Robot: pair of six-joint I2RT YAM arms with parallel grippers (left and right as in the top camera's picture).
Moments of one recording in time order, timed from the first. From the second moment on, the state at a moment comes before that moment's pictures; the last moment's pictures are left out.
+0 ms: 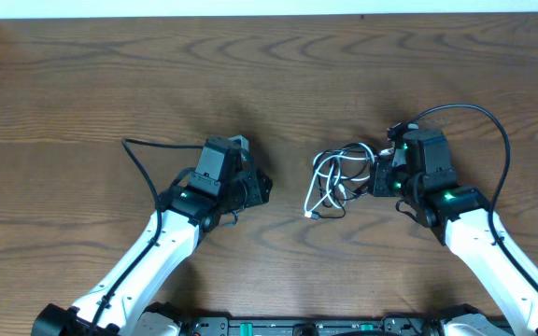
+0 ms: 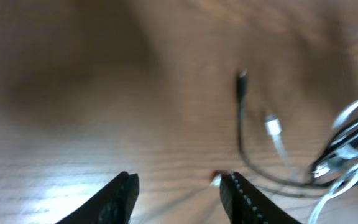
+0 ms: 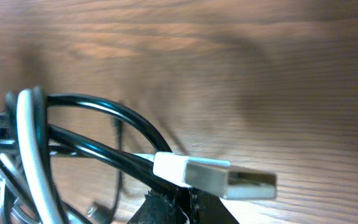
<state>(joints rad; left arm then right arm) -0.41 1.31 0.72 -0.35 0.27 -0.61 0.27 1.29 0.71 -0.33 -0.18 0.34</state>
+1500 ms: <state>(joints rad) -0.46 1.34 0.73 -0.13 0.61 -0.49 0.27 1.29 0.71 -0.27 -0.64 0.31</state>
